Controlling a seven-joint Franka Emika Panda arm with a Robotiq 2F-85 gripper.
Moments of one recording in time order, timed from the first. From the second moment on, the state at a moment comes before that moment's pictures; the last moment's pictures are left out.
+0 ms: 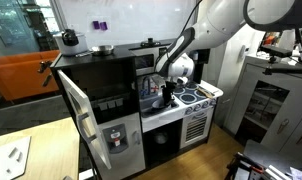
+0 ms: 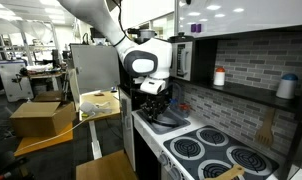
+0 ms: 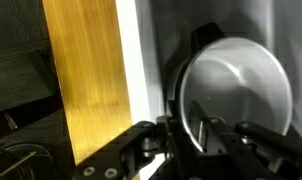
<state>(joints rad) -0.12 0.57 -0.15 -1.89 0.40 2.44 1.51</state>
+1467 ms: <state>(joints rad) -0.17 0.47 -0.03 -1.94 0.59 2.46 1.04</state>
